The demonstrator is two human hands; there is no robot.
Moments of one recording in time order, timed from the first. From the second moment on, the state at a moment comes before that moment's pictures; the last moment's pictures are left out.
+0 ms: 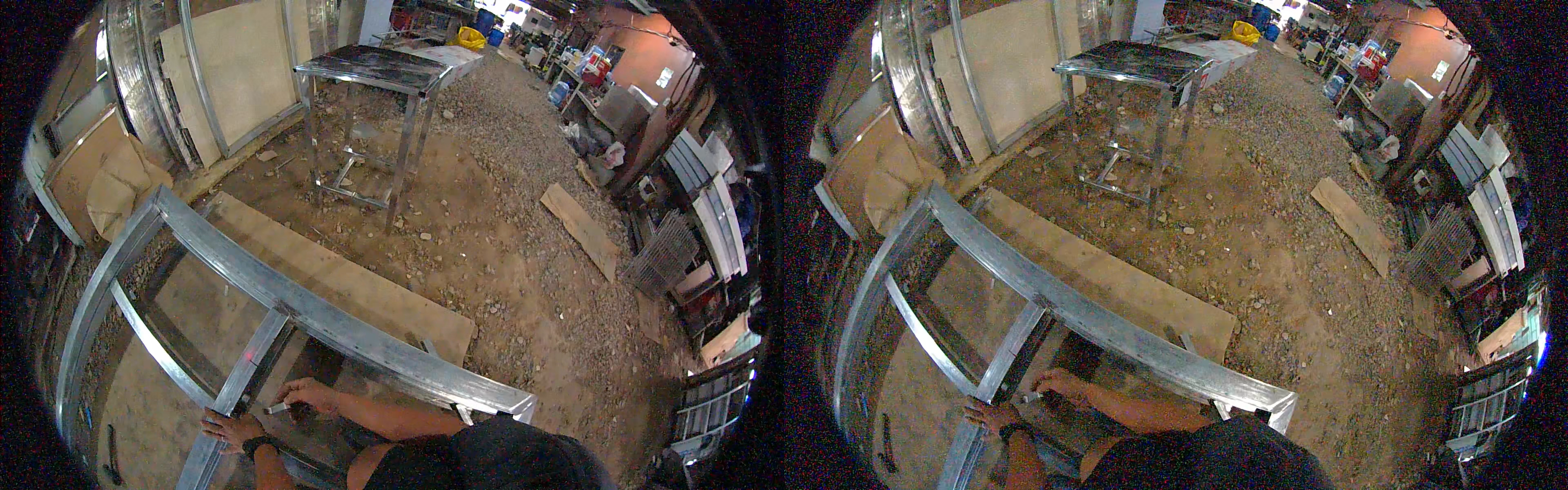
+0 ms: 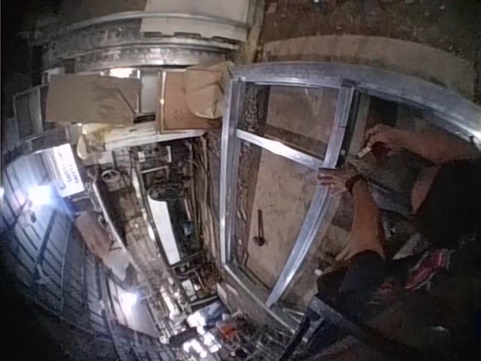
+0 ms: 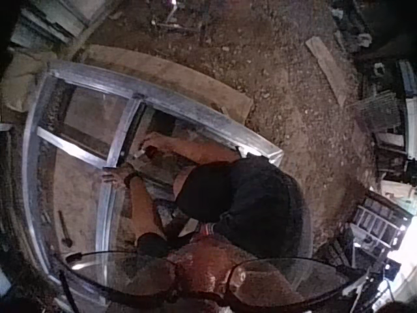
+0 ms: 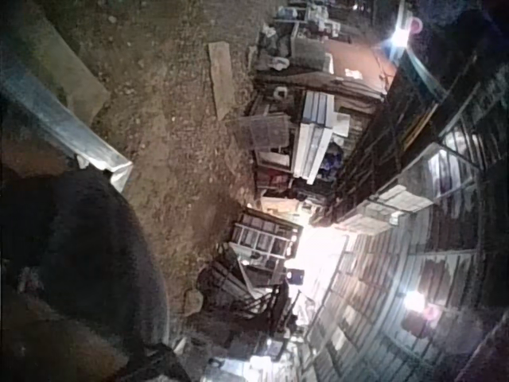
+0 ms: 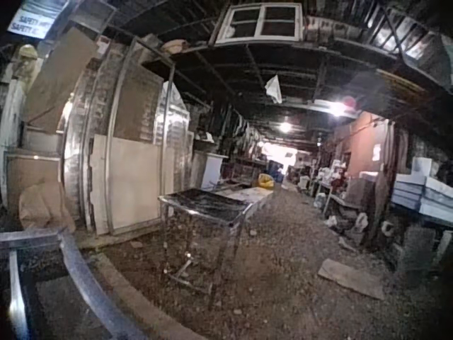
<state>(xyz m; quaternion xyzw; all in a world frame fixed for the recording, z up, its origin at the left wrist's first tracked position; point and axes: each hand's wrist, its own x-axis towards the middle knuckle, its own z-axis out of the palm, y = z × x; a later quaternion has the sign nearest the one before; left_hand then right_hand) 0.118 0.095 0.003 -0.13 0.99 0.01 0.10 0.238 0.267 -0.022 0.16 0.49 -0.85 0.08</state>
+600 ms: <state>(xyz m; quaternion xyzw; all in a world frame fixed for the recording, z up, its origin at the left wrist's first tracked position) 0.101 0.122 0.018 -0.09 0.99 0.08 0.09 0.257 0.326 -0.113 0.42 0.60 -0.67 0.07</state>
